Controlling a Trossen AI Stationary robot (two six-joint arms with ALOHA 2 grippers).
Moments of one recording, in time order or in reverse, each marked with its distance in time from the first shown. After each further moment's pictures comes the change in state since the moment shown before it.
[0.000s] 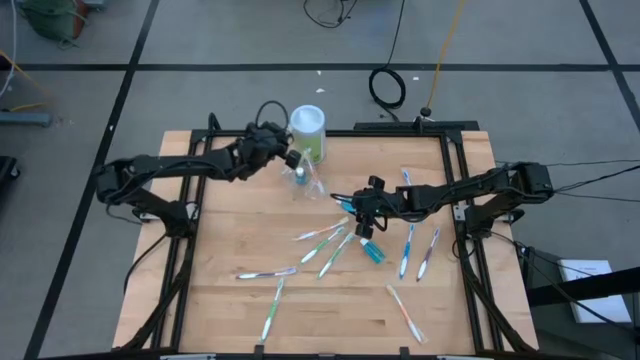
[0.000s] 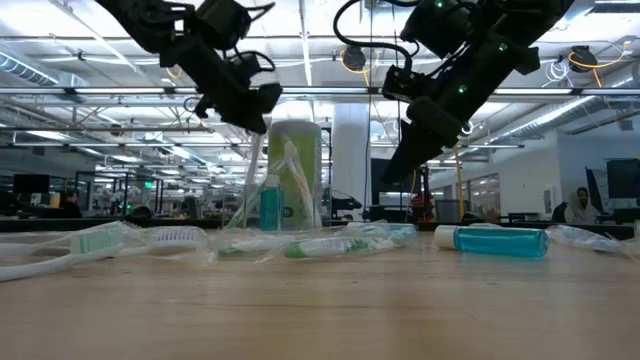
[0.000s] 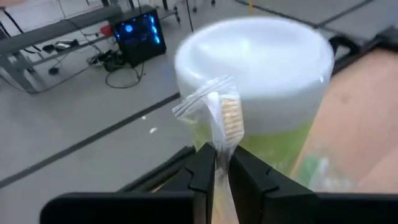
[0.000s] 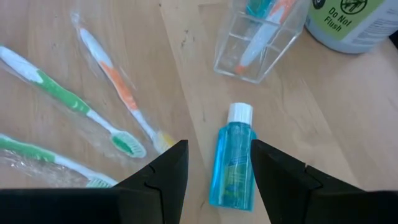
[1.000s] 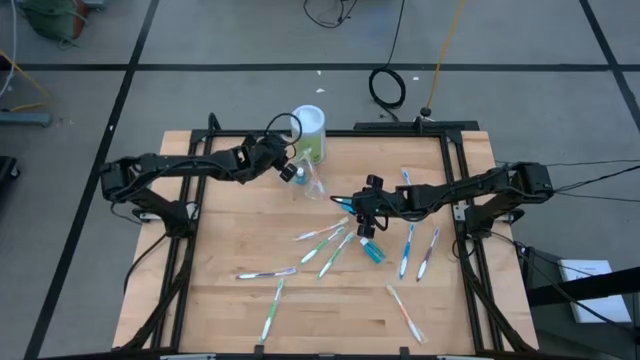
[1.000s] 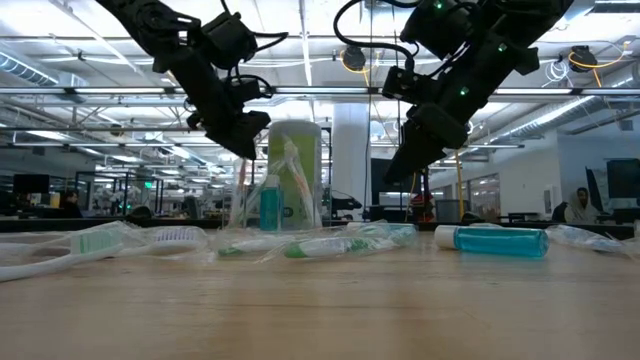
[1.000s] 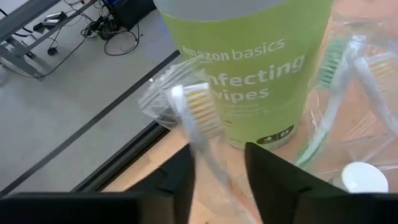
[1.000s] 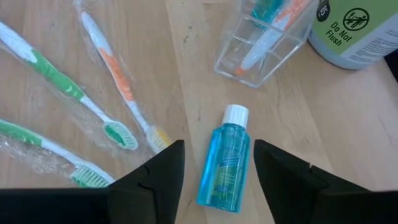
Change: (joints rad) left arm -0.008 0.033 0.000 -0.224 0.033 0.047; right arm -0.003 0.000 0.000 -0.002 0.002 -0.117
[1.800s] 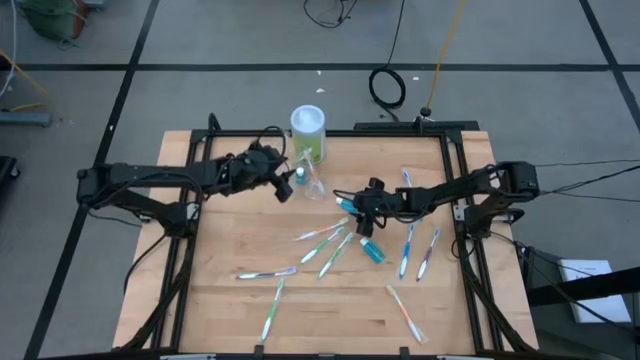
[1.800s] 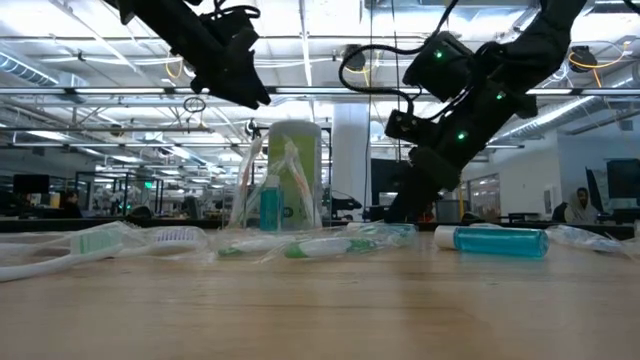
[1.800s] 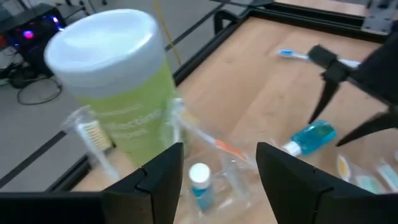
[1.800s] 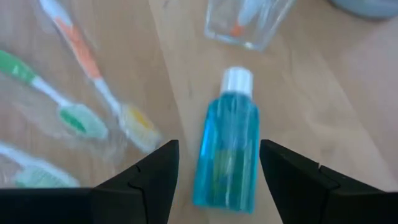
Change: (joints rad) left arm -0.215 -0.218 0.000 -0.032 0.129 -0.030; right arm -0.067 0.122 -0.130 0.274 -0.051 0.069
